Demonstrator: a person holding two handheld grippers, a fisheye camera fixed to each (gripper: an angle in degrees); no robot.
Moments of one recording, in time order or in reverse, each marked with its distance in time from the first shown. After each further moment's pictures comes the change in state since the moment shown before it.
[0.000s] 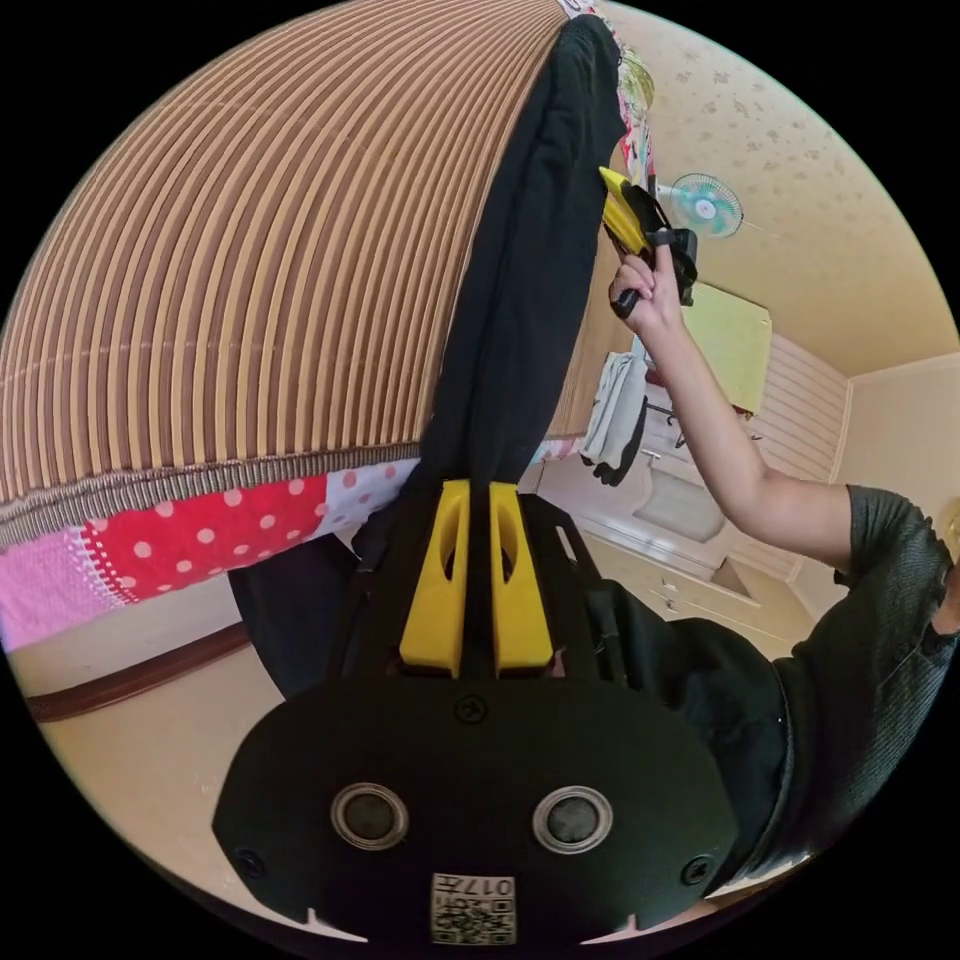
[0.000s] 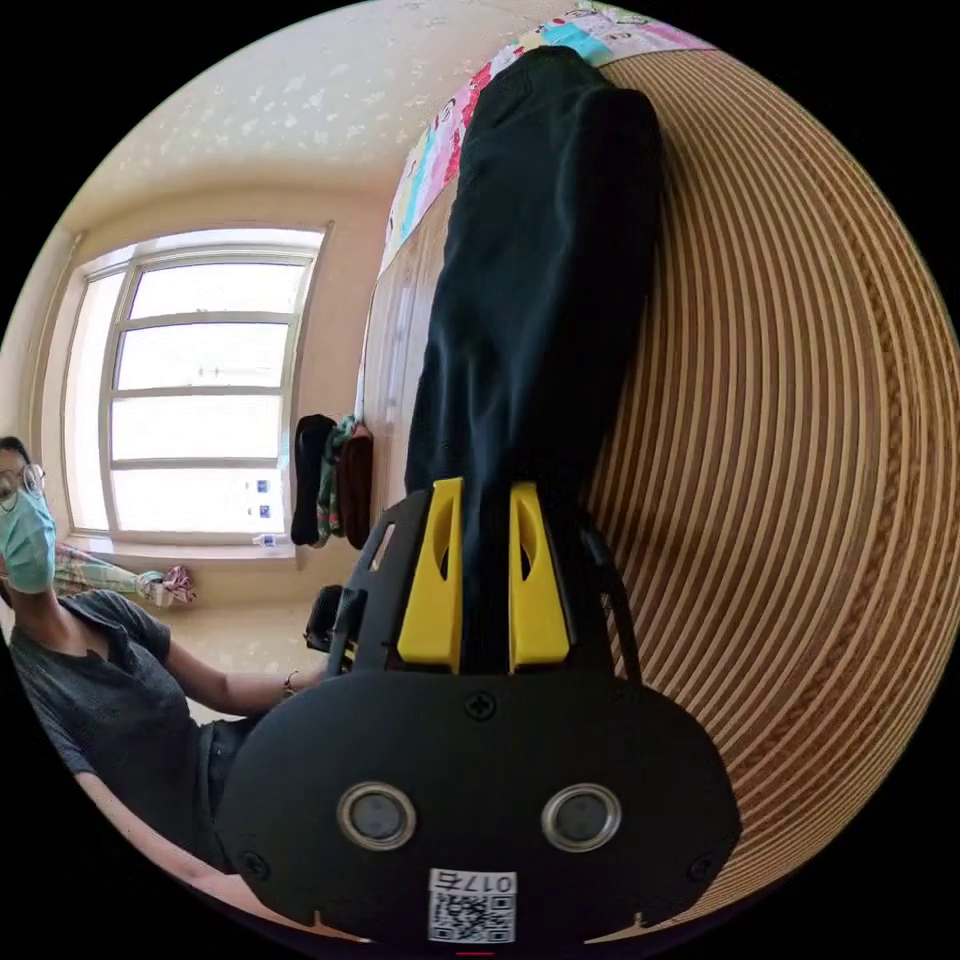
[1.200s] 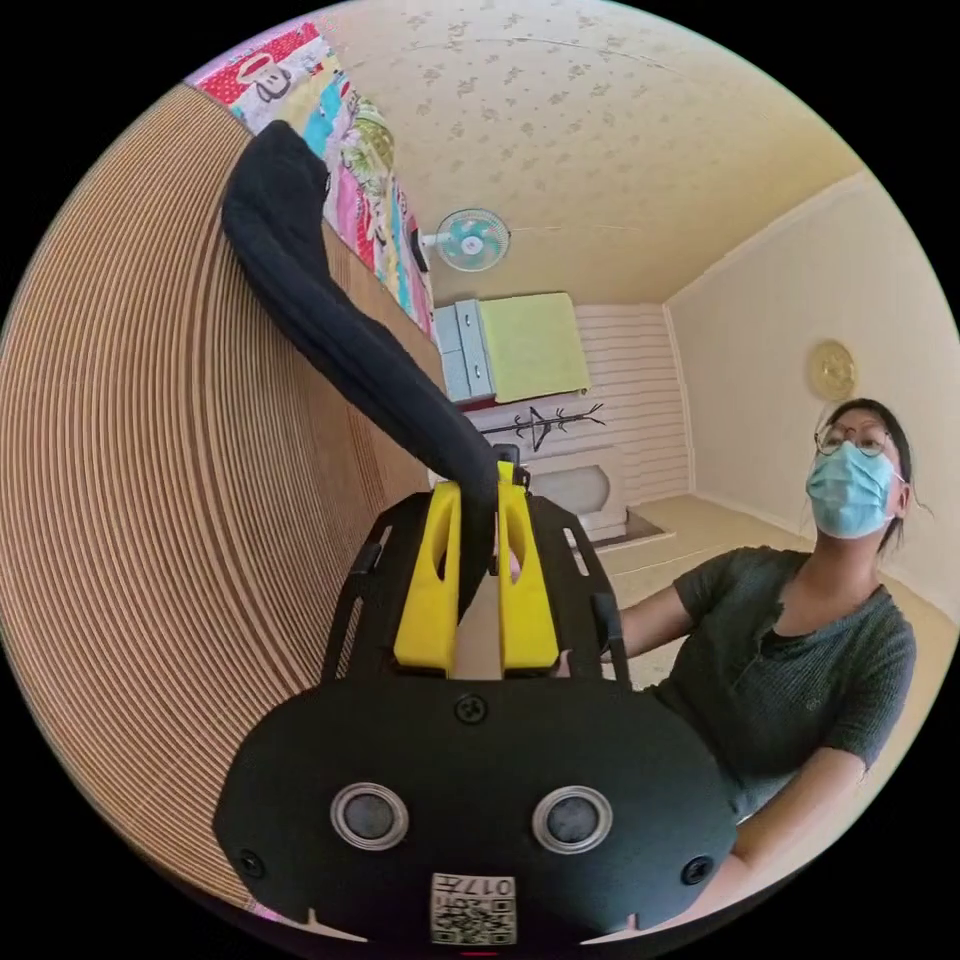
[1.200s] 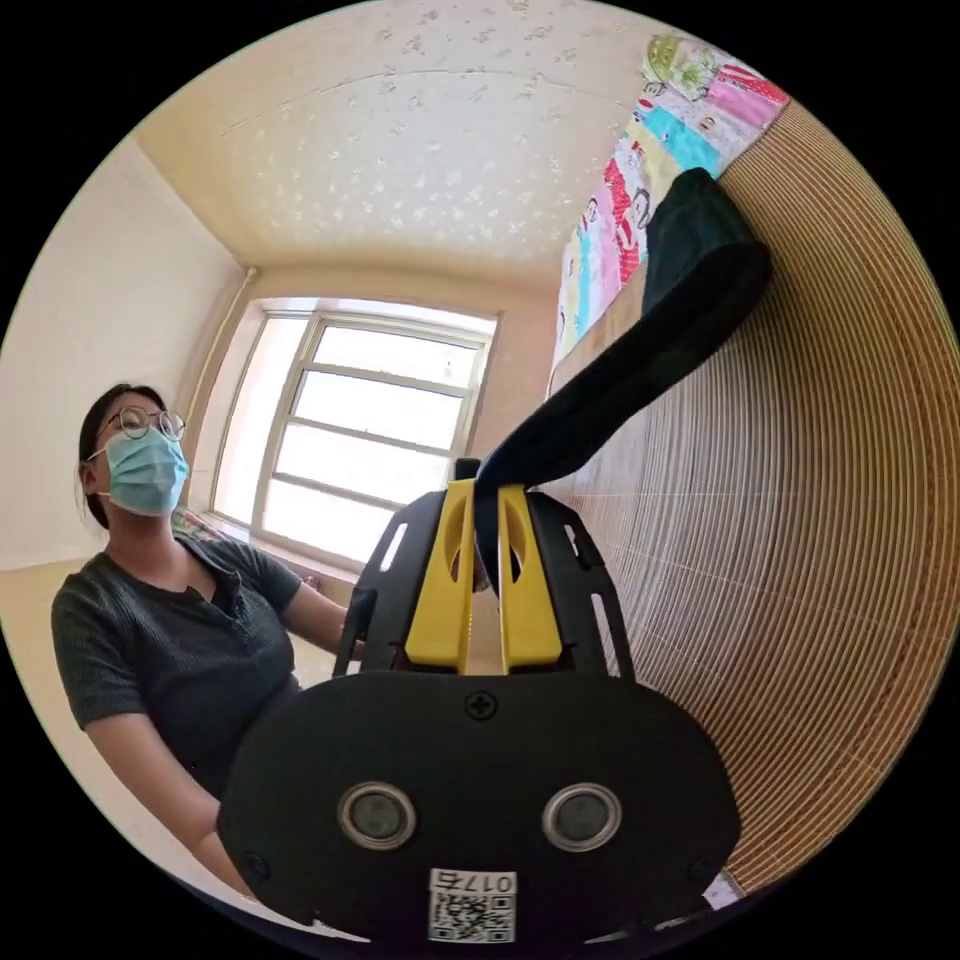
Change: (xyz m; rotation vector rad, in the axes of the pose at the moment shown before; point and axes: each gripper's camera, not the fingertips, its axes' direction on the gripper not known) left arm 0.161 -0.114 -0.192 0.194 0.428 0.561; right arm -0.108 0.117 -0.121 0.328 -0.380 -0.227
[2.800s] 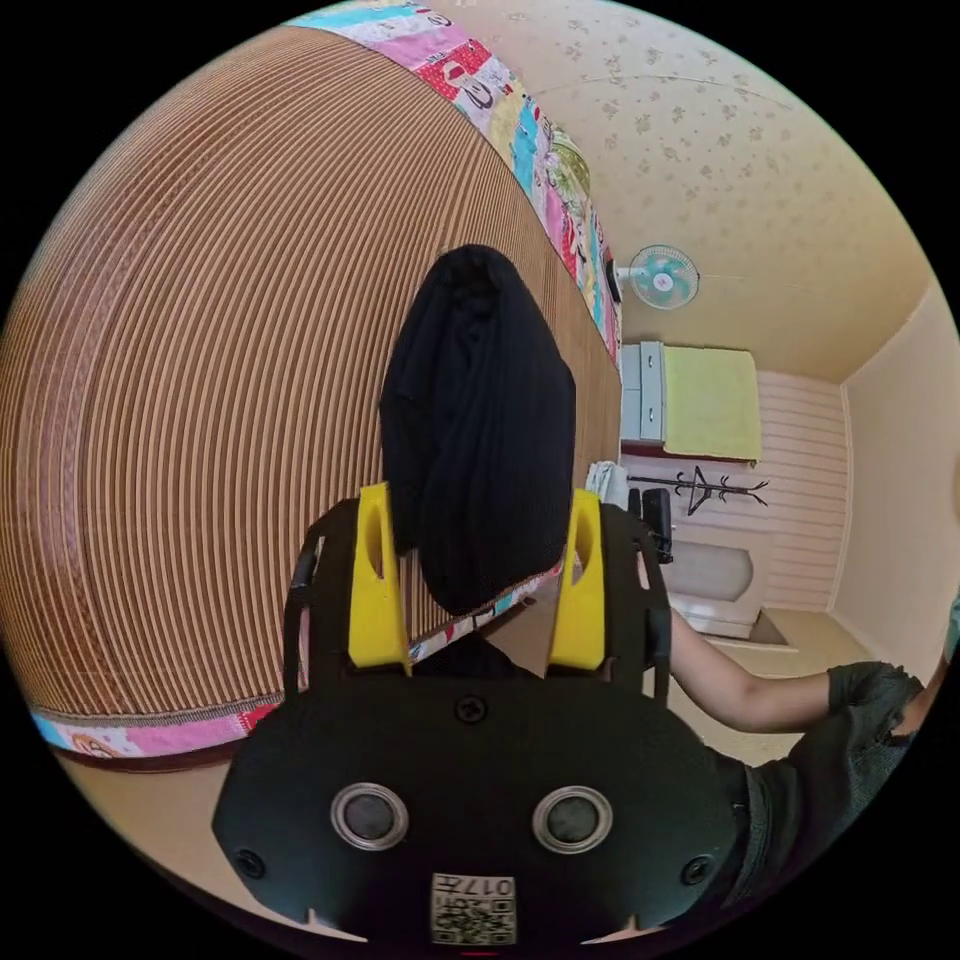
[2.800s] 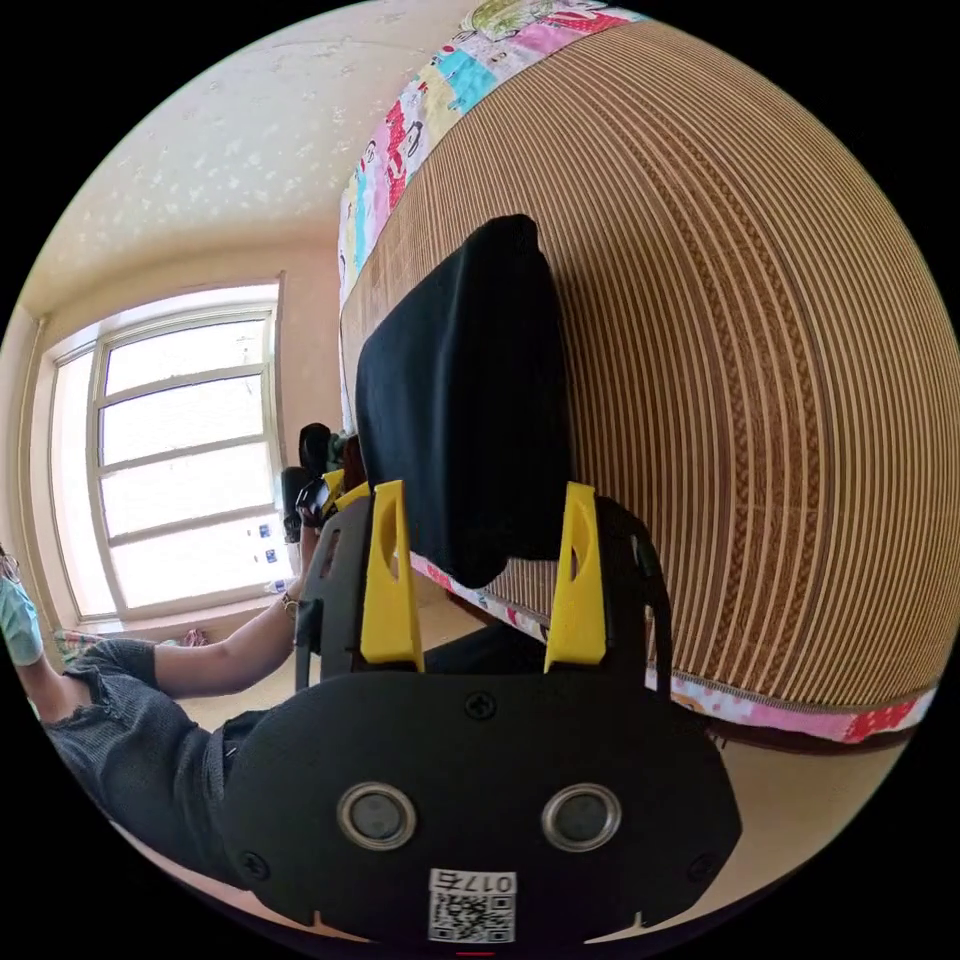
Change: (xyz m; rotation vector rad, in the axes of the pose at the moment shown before) left arm -0.076 -0.030 -0.041 0.061 -0.581 -0.379; right arm 0.091 -0.041 0.097 -0.165 0.521 0.393
